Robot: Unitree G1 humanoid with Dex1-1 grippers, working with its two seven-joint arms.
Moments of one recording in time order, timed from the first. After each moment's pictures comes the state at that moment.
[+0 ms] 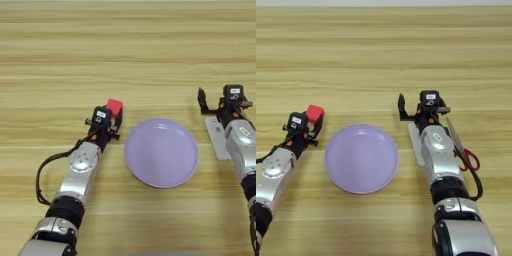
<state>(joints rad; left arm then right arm) -0.29 0.06 -0.03 0.66 0.04 -0.28 -0.13 -0.45 -0.14 -0.13 0.66 0.10 -0.18 0.10</state>
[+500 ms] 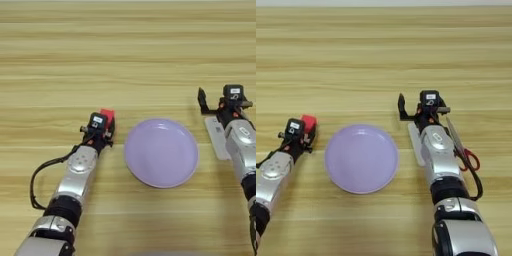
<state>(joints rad) -0.29 0.08 -0.03 0.72 0.08 -0.18 -0.07 -0.45 -0.14 -0.13 0.66 0.10 -0.18 0.10</state>
